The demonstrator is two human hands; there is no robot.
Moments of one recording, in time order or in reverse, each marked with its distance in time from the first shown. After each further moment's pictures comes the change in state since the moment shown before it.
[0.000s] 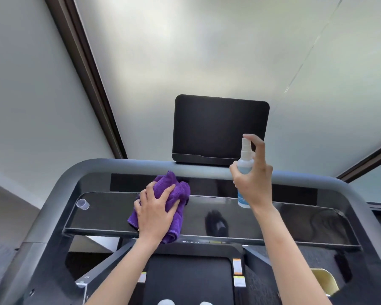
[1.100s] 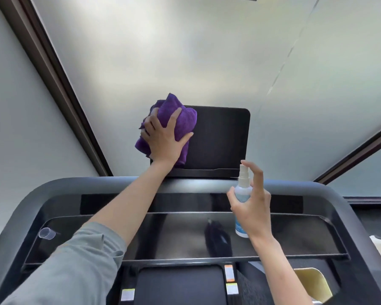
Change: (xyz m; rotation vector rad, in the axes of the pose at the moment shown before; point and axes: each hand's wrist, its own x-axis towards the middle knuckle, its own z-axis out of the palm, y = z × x) left_hand 0.202 0.112 -0.001 -0.076 0.232 0.099; right_hand -0.016 0.037 -0.024 -0.003 0.016 0.113
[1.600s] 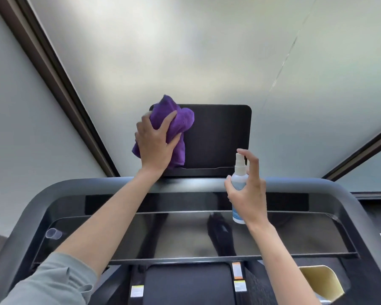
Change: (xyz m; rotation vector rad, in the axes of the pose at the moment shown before) left_hand -0.009 -0.013 -0.030 -0.085 0.080 0.121; right_hand 0.019 -0.003 0.010 0.031 -0.006 0.028
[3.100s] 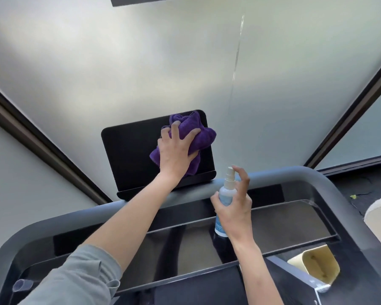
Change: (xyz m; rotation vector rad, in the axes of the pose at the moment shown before) left_hand 0.005 0.121 0.069 0.284 -0.371 0.290; right_hand -0.017 0.040 -0.029 0.165 0.166 0.229
